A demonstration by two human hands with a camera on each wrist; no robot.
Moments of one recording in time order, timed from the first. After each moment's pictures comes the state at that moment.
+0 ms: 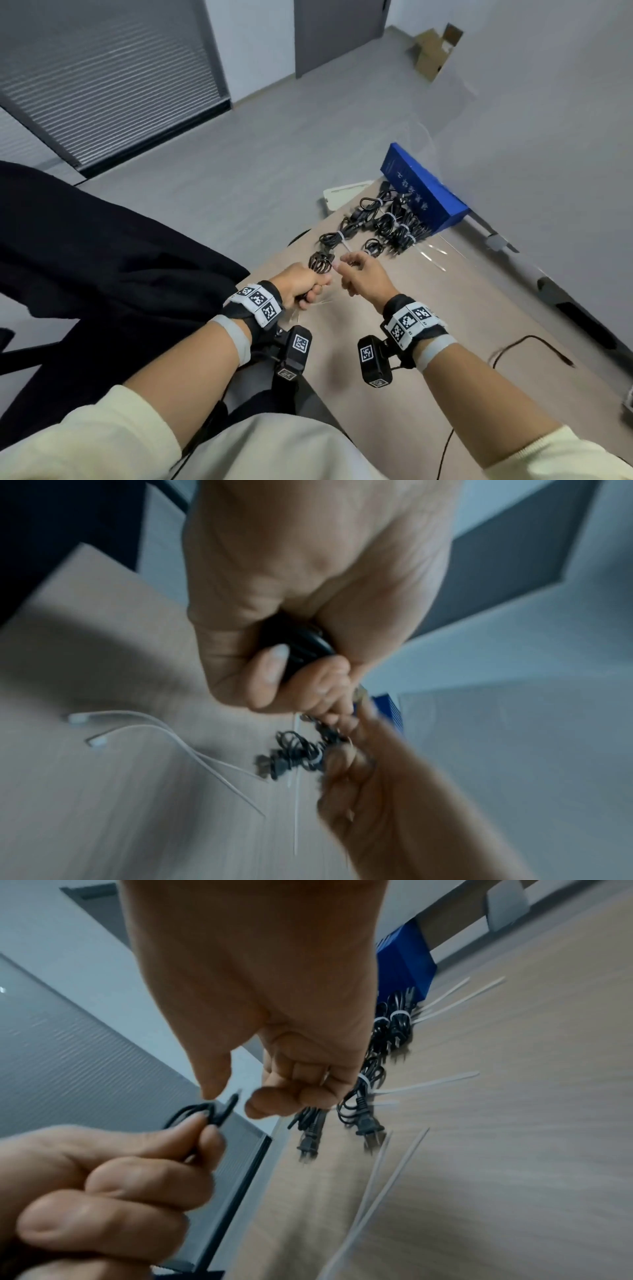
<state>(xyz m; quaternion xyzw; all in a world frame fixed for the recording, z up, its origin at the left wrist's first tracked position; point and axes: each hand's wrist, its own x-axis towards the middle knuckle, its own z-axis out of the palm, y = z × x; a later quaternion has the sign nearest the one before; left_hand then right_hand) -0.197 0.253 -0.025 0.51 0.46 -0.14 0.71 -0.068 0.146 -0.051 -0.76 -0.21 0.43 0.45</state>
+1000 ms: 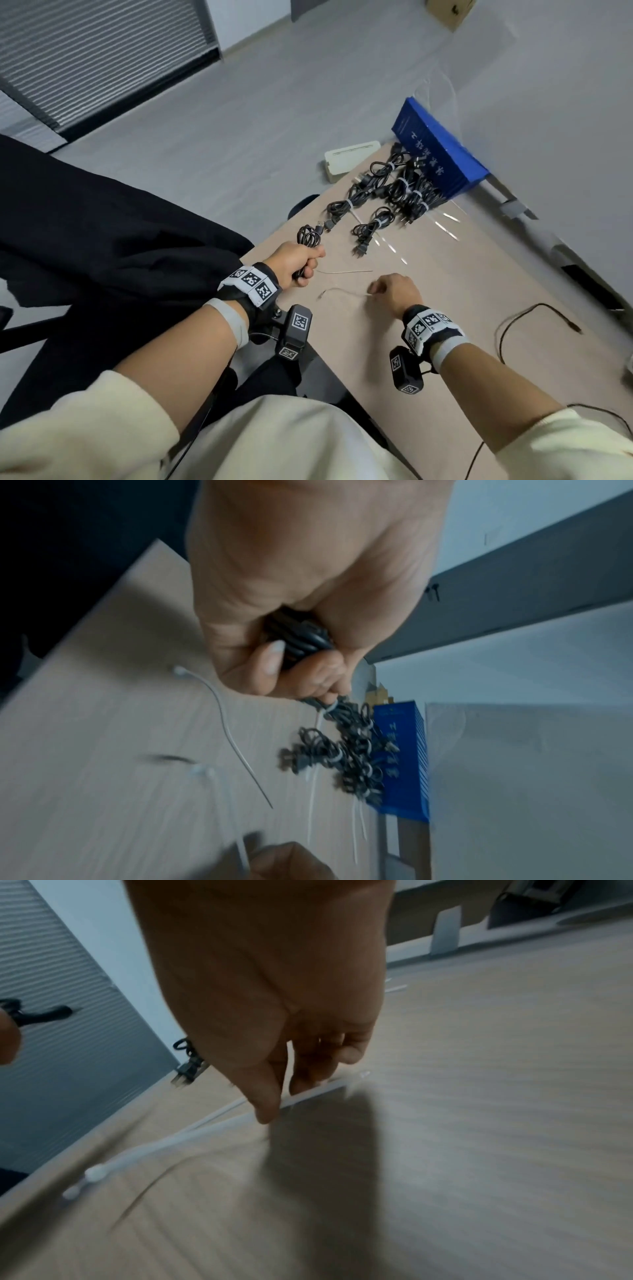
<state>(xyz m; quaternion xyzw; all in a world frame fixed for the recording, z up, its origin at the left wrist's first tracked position) -0.215 0.269 -0.059 0.42 0.51 -0.10 0.74 -0.062 0.077 -0.118 -0.87 -0.28 0.40 0.10</state>
